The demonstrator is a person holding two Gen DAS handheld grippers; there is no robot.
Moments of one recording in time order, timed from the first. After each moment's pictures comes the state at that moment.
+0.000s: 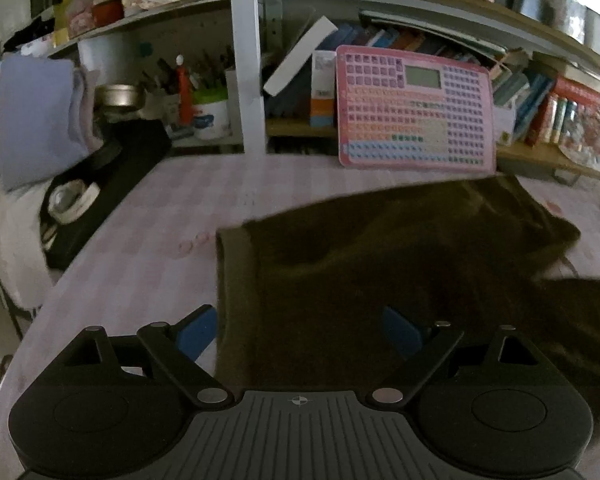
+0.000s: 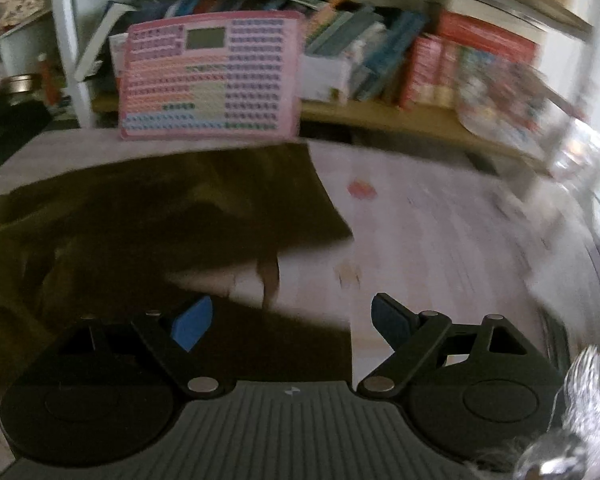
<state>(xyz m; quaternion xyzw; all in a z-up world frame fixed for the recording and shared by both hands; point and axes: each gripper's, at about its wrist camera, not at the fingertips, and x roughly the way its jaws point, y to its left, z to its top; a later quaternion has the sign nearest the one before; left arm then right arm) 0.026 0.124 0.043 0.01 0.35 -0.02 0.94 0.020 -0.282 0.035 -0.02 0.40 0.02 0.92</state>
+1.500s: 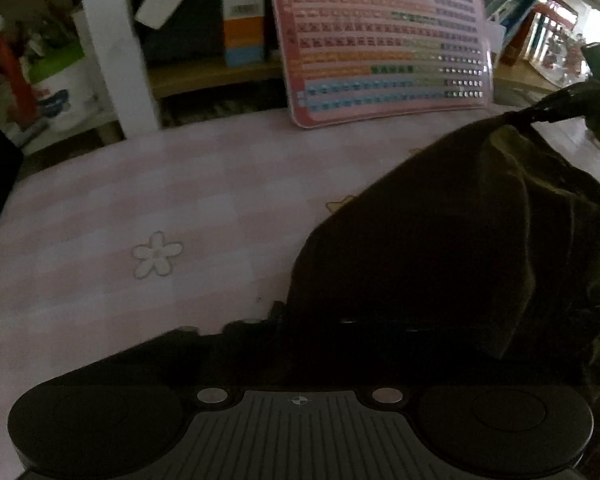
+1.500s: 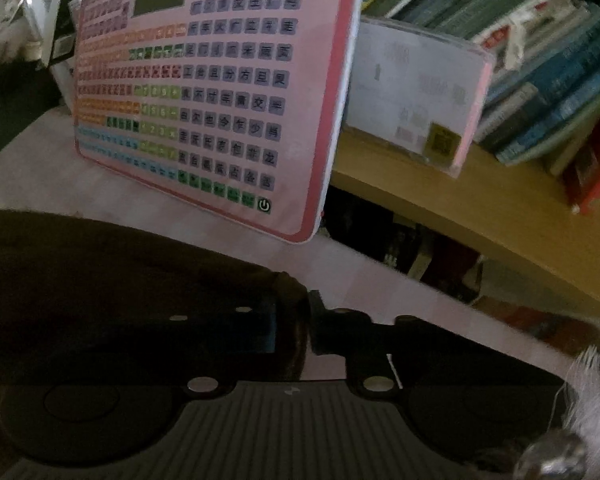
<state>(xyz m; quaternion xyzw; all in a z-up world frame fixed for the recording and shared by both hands) 0.228 0.138 -0.019 0.08 0.46 -0.19 0.86 0.318 -0.323 -0.042 -0.05 0.45 0.19 0.87</state>
